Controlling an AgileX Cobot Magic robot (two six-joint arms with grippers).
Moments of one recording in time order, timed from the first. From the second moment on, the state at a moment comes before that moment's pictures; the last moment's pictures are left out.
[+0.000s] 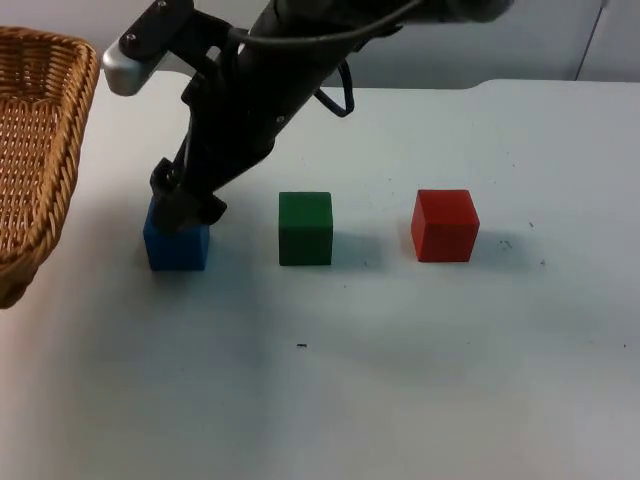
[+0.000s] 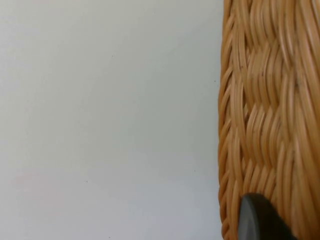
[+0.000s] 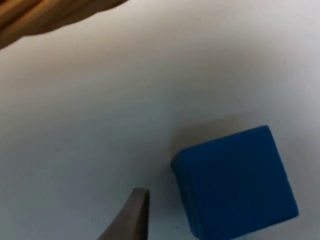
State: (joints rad) right arm 0.70 2.42 -1.98 0.37 0.70 -0.87; left arm 0.56 1.51 -0.87 -0.62 0.94 0.73
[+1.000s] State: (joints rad) right arm 0.70 2.53 -2.04 0.37 0.72 -0.88; left arm 0.56 1.51 -0.87 -0.62 0.95 0.73
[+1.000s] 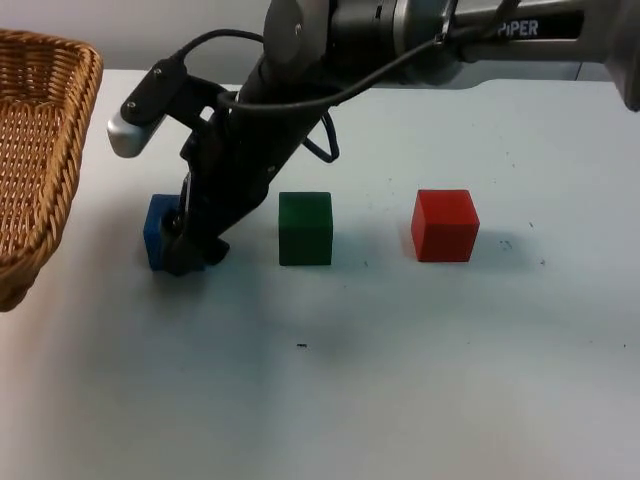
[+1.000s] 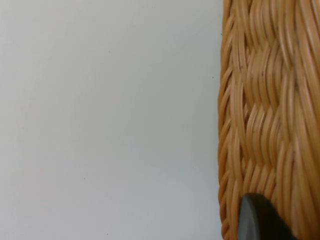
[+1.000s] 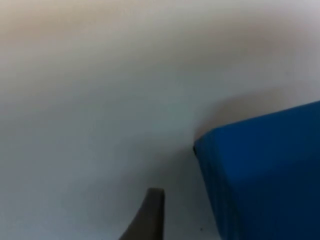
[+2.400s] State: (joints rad) right arm 0.70 2.18 -2.04 0.14 0.78 -0.49; left arm 0.56 1.51 -0.87 -0.64 0.96 0.73
